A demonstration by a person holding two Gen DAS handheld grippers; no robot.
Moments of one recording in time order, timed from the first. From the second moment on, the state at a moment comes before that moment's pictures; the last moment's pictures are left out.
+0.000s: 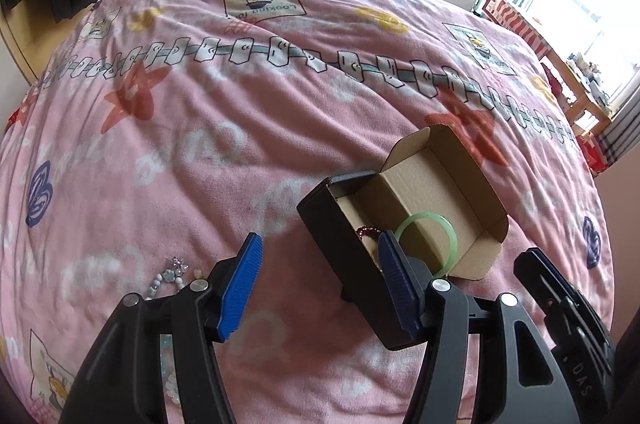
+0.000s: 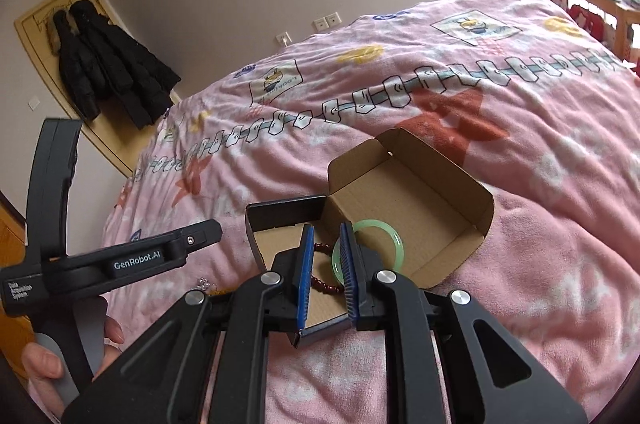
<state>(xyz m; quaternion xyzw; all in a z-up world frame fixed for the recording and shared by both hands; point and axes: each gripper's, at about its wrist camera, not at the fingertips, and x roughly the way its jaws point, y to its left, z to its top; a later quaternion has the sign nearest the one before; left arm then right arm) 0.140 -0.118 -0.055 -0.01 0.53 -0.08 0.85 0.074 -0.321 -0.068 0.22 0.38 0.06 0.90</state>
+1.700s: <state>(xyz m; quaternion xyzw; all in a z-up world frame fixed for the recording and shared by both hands) 0.102 0.079 -0.180 -0.06 0.67 0.01 0.74 0.062 -0.109 -0.202 0.22 0.62 0.18 0.73</state>
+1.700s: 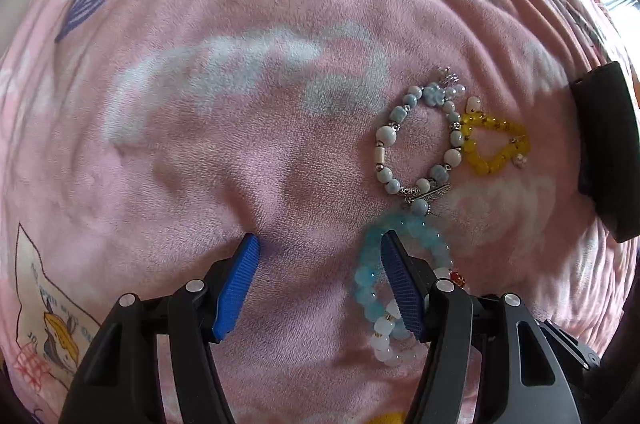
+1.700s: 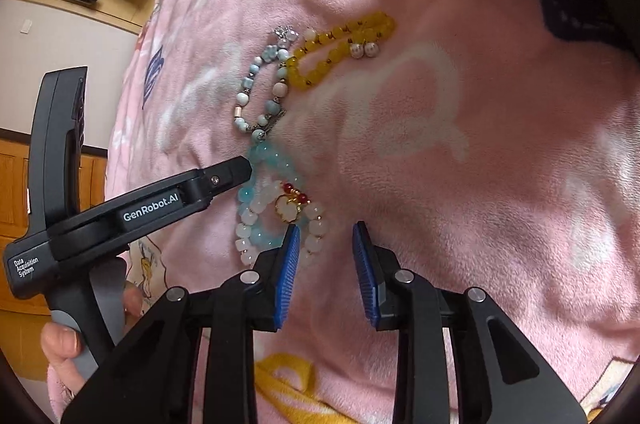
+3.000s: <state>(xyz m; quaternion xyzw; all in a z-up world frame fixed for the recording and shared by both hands) 0.094 0.076 -0.177 -0.07 0.66 -0.01 0.75 0.047 -0.142 -0.188 0.23 0.60 0.16 0.75</state>
